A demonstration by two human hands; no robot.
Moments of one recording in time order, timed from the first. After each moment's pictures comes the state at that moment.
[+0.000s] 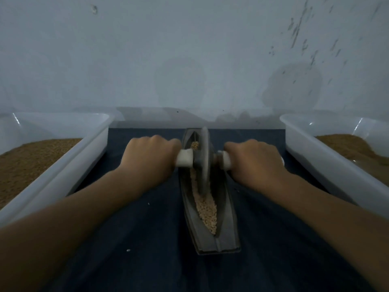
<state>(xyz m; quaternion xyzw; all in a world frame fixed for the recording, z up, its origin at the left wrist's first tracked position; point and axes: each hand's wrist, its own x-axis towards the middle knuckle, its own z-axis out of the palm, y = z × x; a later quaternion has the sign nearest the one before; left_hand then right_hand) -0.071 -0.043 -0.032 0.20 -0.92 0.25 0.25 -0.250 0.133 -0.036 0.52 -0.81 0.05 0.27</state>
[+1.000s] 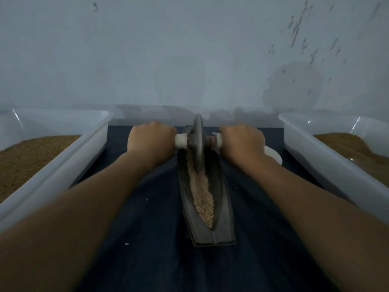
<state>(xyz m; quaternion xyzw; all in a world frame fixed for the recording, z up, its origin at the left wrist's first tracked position) -0.104 -0.056 -0.016 0.30 -0.92 0.19 0.17 -0.265 0.091 -0.024 0.45 -0.85 0.07 0.24</state>
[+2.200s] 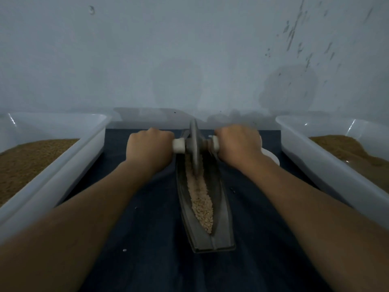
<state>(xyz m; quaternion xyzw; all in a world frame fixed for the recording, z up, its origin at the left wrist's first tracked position) -0.103 -0.055 -0.027 0.31 -0.91 0.18 0.21 -0.257 0.089 -0.011 0.47 -0.85 0.03 0.23</state>
